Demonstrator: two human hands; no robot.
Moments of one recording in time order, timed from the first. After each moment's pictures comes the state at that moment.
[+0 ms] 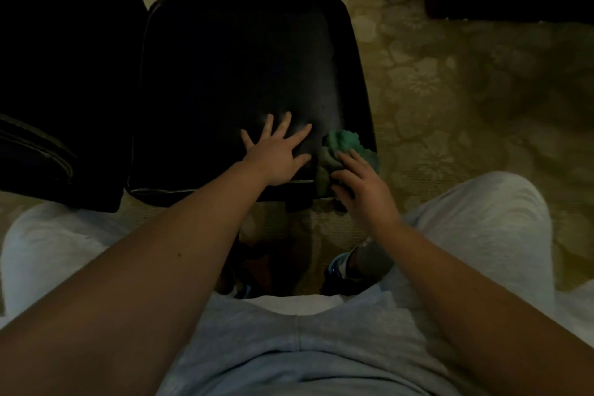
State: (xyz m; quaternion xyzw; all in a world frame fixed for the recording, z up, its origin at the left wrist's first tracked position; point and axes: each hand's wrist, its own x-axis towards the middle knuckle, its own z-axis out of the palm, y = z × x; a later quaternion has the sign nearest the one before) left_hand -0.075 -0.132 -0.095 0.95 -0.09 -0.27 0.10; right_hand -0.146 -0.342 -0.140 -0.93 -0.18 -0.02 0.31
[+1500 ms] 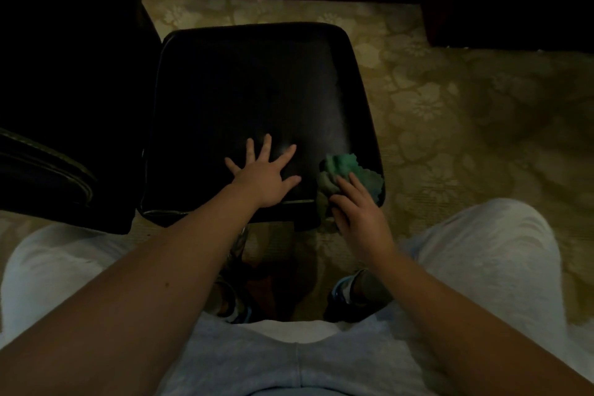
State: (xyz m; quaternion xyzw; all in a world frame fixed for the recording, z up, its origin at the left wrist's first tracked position) left_hand -0.078 -0.110 -0.091 0.95 -0.02 -0.30 0.06; right_hand -0.152 -0.328 -0.143 -0.94 -0.18 -0.05 0.29
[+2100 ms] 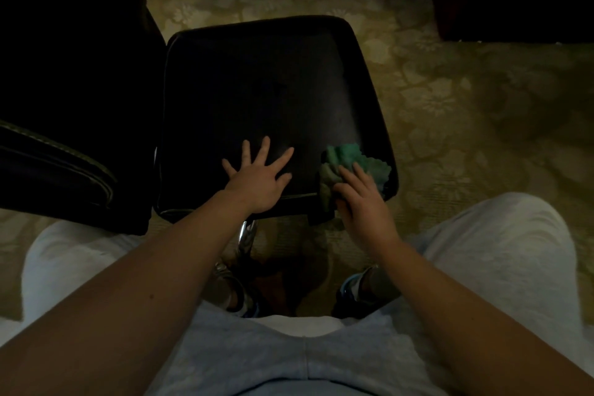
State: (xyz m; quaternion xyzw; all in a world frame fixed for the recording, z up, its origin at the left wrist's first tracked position) left_hand -0.097 -0.090 -0.090 0.95 -0.02 -0.29 0.06; right_hand -0.142 -0.320 -0.143 -0.94 -0.19 -0.04 0.28
